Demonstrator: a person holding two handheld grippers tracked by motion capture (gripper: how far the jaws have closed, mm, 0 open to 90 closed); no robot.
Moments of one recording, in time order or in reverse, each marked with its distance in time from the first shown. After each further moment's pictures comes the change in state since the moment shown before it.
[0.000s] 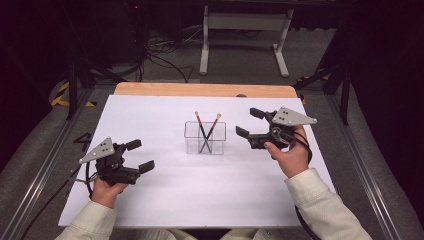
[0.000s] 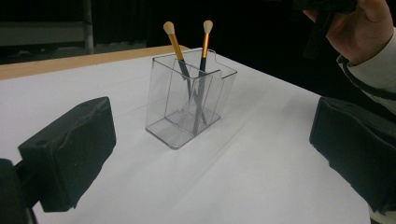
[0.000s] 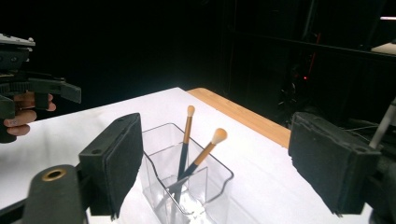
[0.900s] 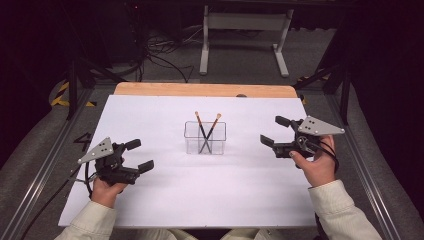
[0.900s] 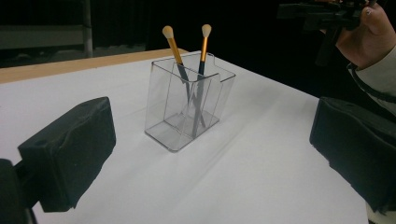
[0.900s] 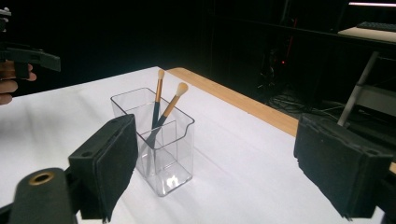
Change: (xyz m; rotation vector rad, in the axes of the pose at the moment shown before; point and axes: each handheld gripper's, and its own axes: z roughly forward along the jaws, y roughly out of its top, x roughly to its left) left arm 0.000 0.000 -0.002 -0.012 -0.006 -0.004; right arm -0.020 -0.020 -0.059 0.058 -0.075 -0.001
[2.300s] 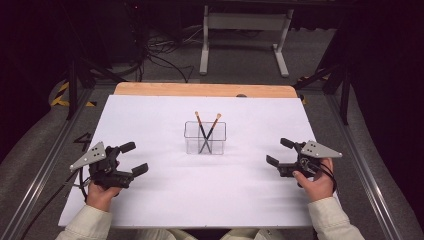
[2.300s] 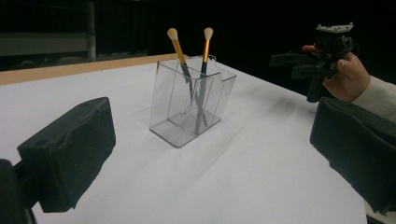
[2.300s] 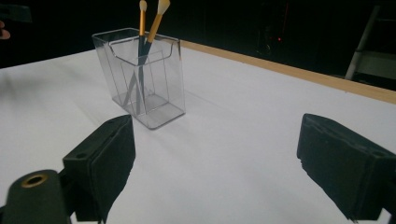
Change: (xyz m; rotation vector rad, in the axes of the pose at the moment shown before) left arm 0.002 -0.010 -0.014 -0.042 0.005 0.001; right arm -0.008 -0.089 -0.013 0.031 -0.022 0.078
